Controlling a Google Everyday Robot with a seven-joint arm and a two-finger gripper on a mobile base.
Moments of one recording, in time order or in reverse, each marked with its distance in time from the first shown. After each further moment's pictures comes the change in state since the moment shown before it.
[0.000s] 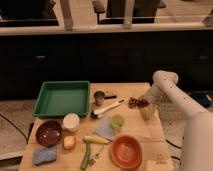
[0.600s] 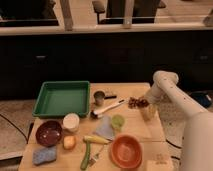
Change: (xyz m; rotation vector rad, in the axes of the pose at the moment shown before) arm 0.001 0.005 0.001 -0.018 -0.003 0.002
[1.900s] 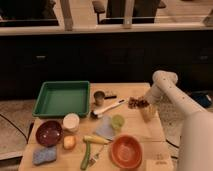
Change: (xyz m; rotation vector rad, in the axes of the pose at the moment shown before) arm -0.002 0.004 0.004 -0.037 -0.012 0.003
